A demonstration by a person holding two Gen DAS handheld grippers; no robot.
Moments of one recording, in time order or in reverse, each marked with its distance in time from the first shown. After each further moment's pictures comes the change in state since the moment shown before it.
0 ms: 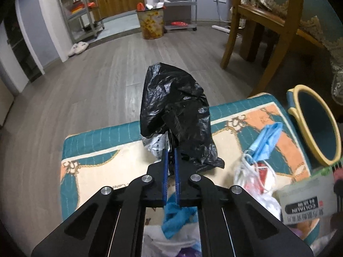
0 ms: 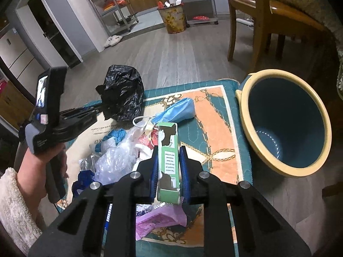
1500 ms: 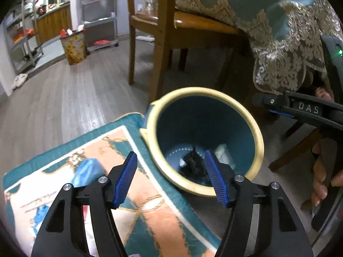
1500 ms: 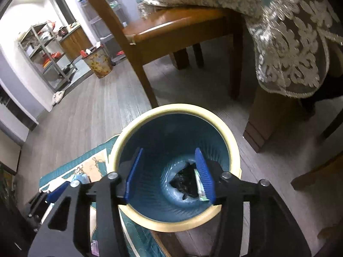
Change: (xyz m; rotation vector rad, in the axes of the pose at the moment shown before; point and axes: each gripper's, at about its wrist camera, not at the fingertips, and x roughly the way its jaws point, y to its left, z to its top) left arm -0.042 -0.244 0.025 0.183 -0.080 -0.320; right arm -0.053 -0.228 0.044 0.337 -0.177 -0.232
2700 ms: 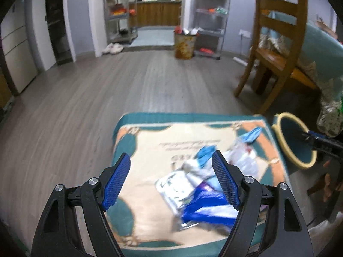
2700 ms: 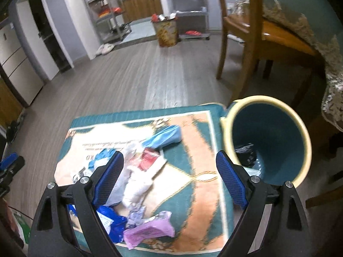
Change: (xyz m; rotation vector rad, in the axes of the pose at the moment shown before) left arm -0.218 0.228 -0.147 -0.380 -0.067 0.403; right arm -0.026 0.222 -0.097 -0.389 0.095 0.149
